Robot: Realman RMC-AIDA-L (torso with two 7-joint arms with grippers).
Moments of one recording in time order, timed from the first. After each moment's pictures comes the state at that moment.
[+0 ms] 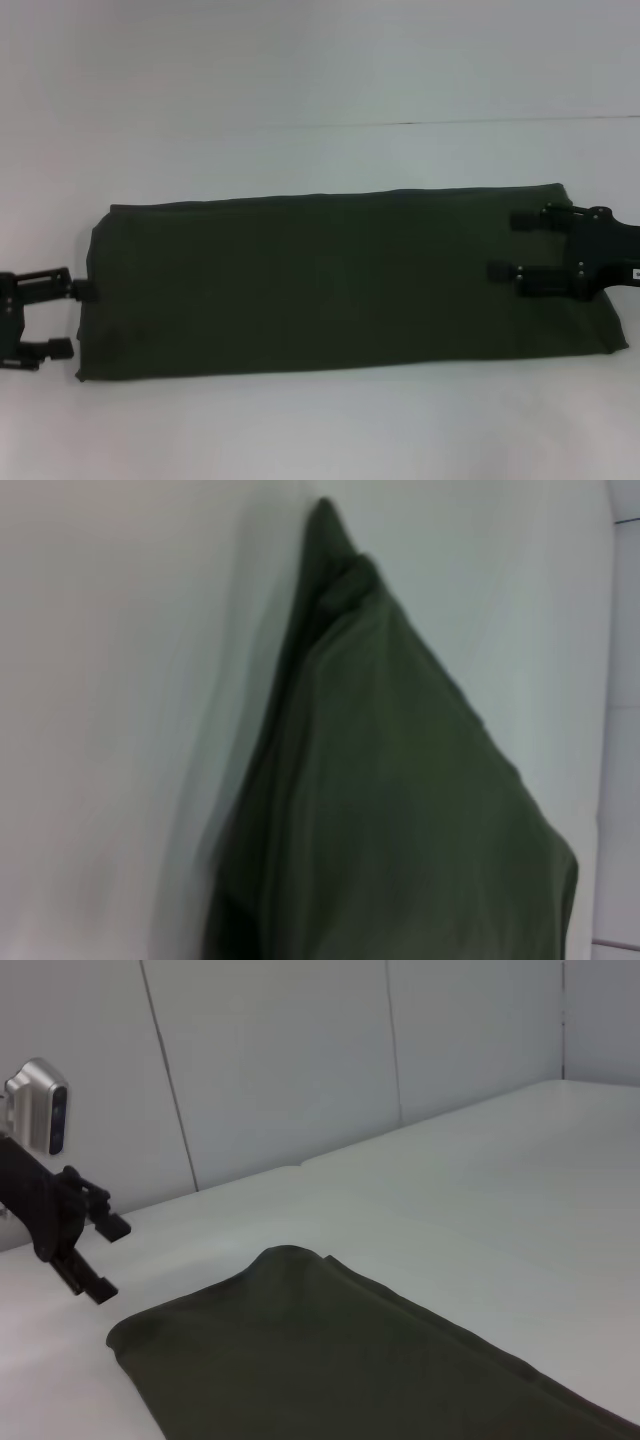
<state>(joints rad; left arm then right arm) -0.57 -1.85 0.30 0.54 2.47 1.66 -2.63 0.54 1.98 -0.58 -0.63 -2.05 -1.56 1.32</state>
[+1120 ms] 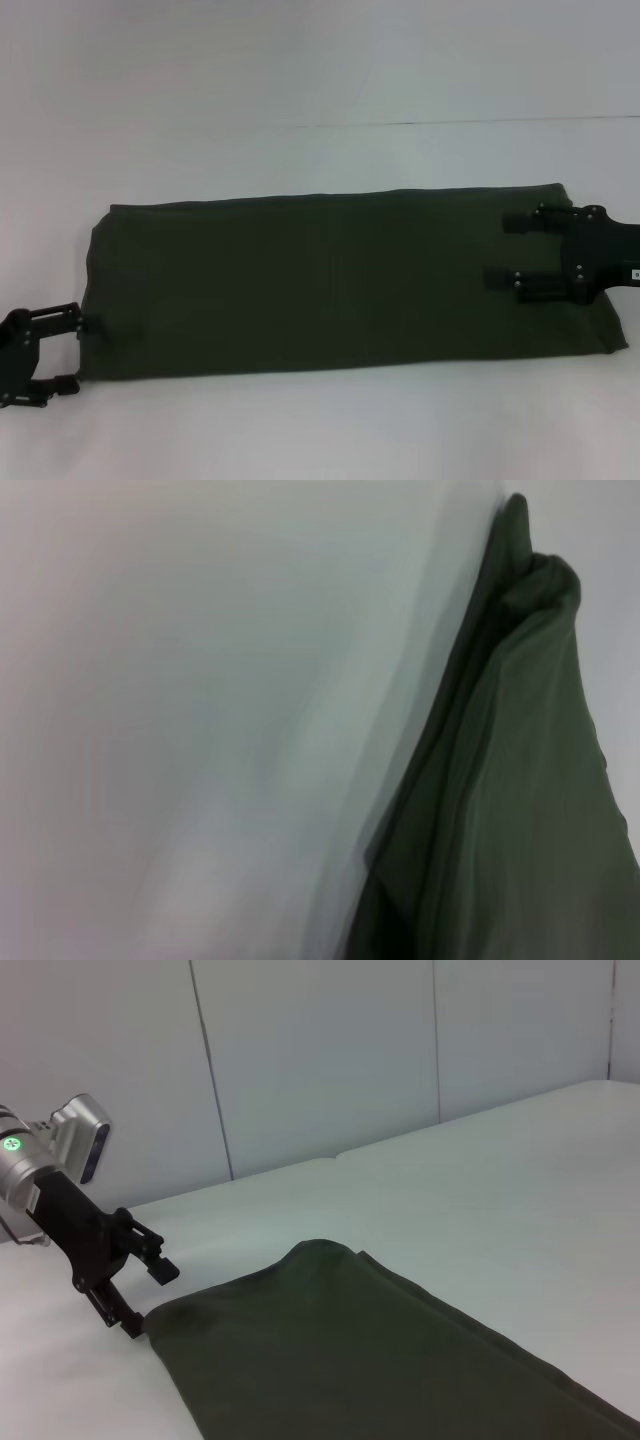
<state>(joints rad) -0.54 -1.88 0.31 0.46 2.51 1.51 -2.70 0.55 1.97 -0.61 -0.63 -2.05 -1.59 1.31</state>
